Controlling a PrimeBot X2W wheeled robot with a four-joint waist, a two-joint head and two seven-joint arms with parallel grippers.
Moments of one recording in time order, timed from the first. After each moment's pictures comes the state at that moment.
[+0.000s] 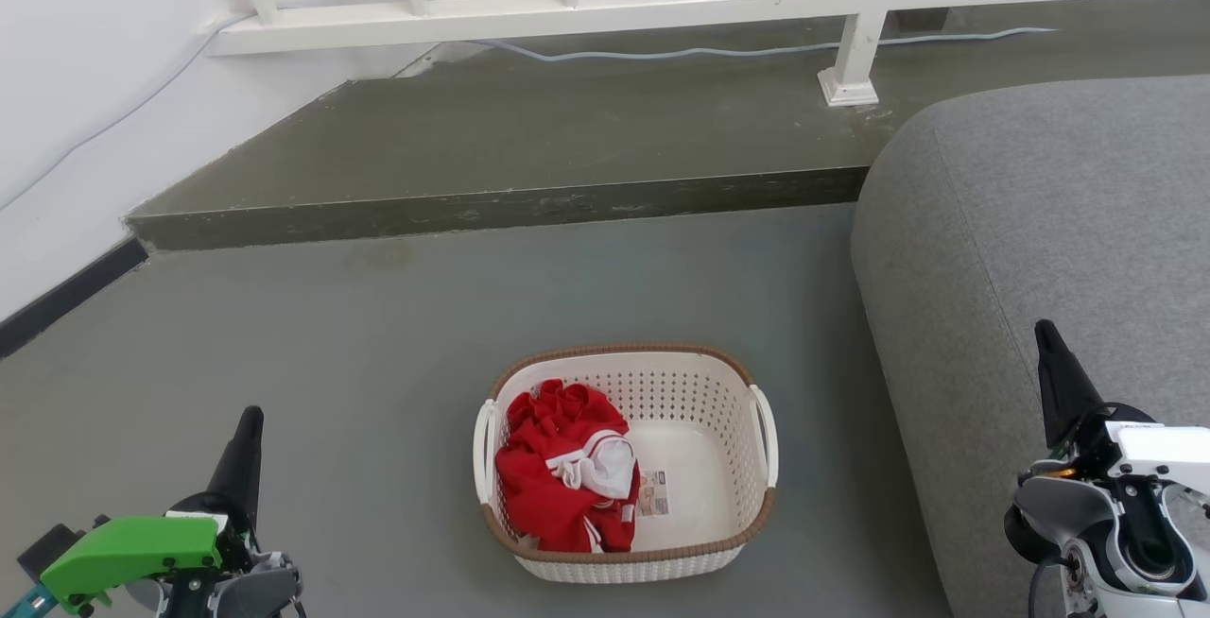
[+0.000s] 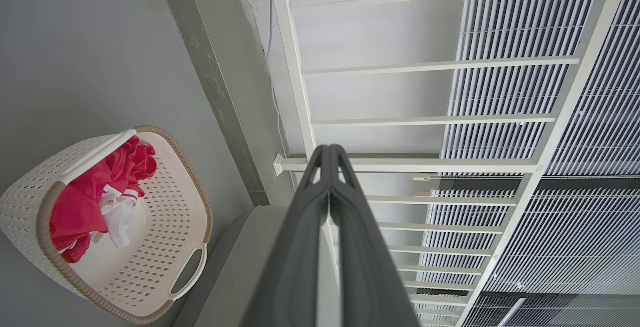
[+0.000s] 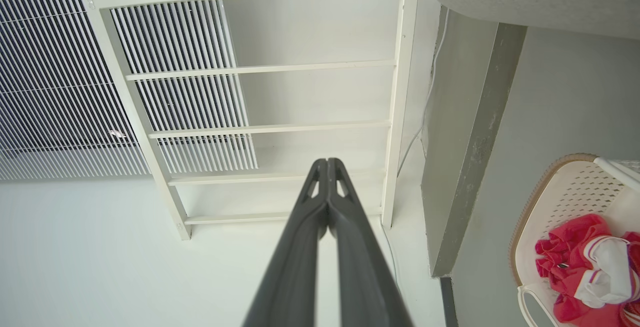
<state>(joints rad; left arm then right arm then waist) -0.04 0.08 0.00 0.27 -1.67 -0.11 0.05 -0.06 -0.04 -0.14 0.29 1.60 0.12 0.11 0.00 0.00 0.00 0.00</state>
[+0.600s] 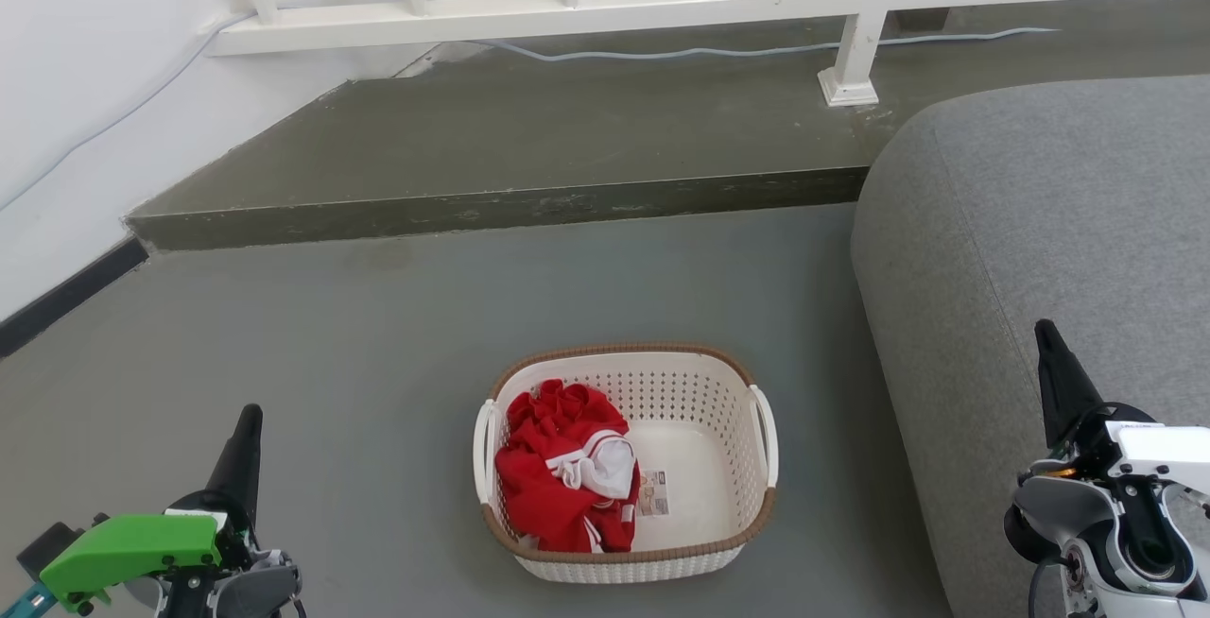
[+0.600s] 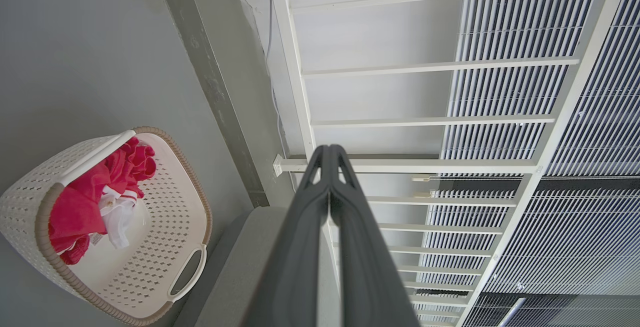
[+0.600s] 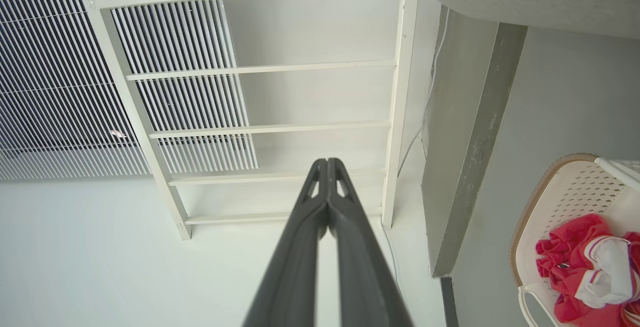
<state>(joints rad) -0.05 0.08 0.00 0.28 -1.67 -0.12 0.05 -0.06 -0.04 -0.14 0.29 1.60 0.12 0.11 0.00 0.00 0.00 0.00</state>
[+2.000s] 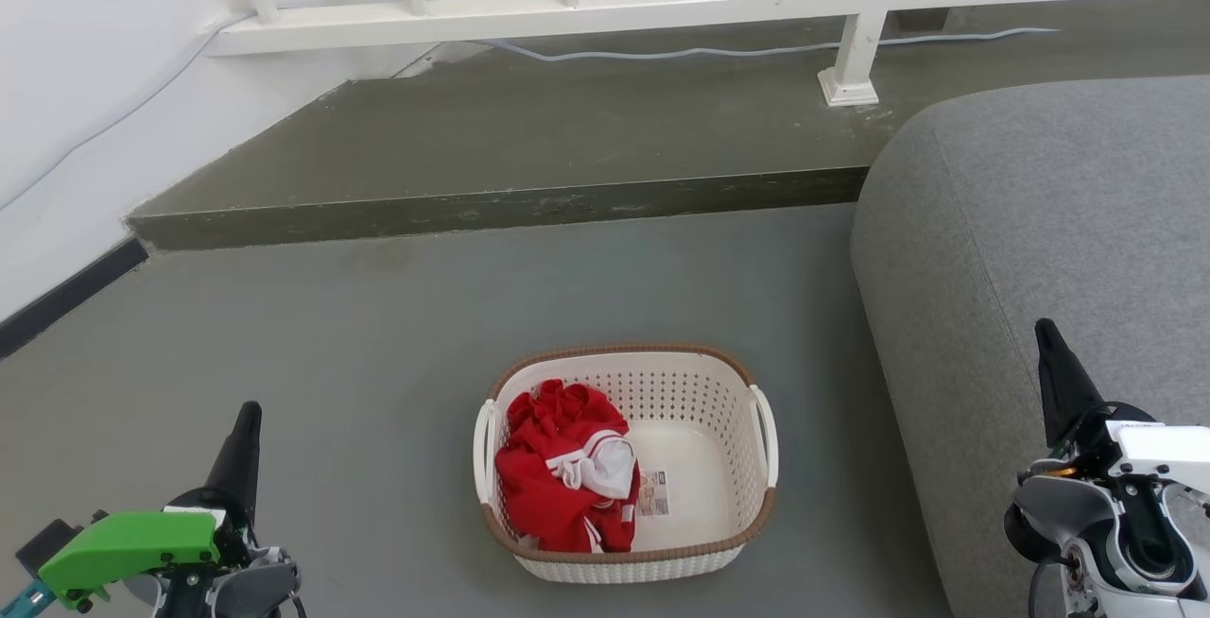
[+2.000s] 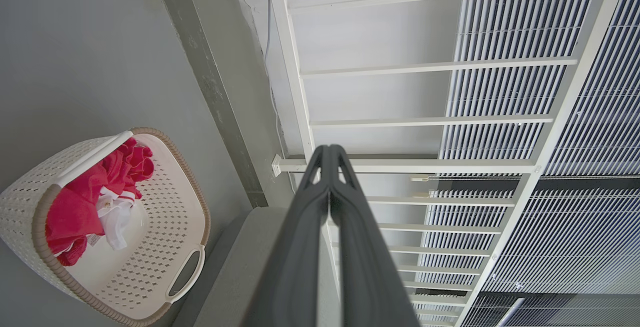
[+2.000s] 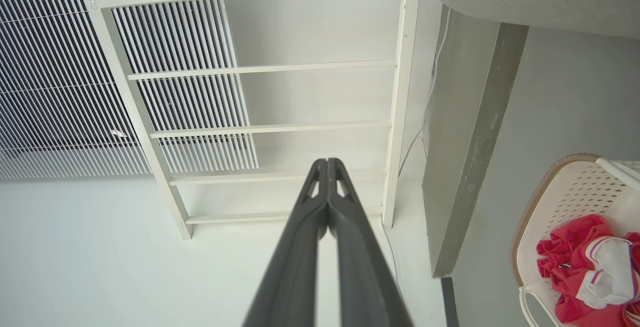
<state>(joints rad) -0.05 0.08 0.00 0.28 -1.67 -0.12 0.05 -0.06 -0.04 -0.14 0.28 1.60 0.12 0.11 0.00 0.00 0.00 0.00</state>
